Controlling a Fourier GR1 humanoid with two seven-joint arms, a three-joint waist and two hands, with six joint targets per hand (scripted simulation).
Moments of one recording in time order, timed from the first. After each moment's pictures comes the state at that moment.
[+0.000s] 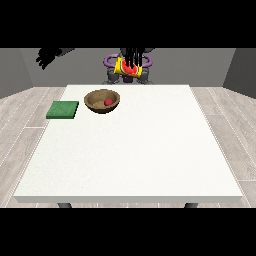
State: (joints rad) left arm -0.89 0.10 -0.54 -0.80 -1.09 0.22 0.50; right arm -0.20 -0.37 -0.37 -1.12 -0.36 0.32 -0.01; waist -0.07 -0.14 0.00
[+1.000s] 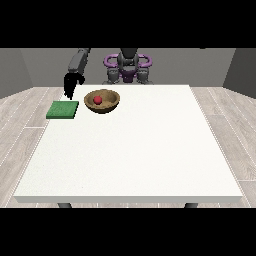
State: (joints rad) left arm -0.82 0.34 0.29 -1.11 0.01 -0.15 0.16; right arm -0.16 -0.19 -0.35 -1.06 -0.28 0.15 -0.16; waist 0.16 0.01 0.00
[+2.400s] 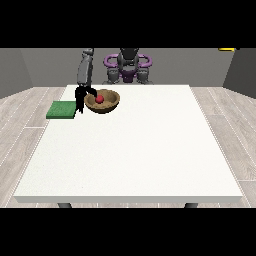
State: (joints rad) left arm -0.70 0.58 0.44 -1.22 0.27 -0.35 0.17; right arm -0.32 -0.13 -0.31 -0.75 -0.23 0.12 -0.48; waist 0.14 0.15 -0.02
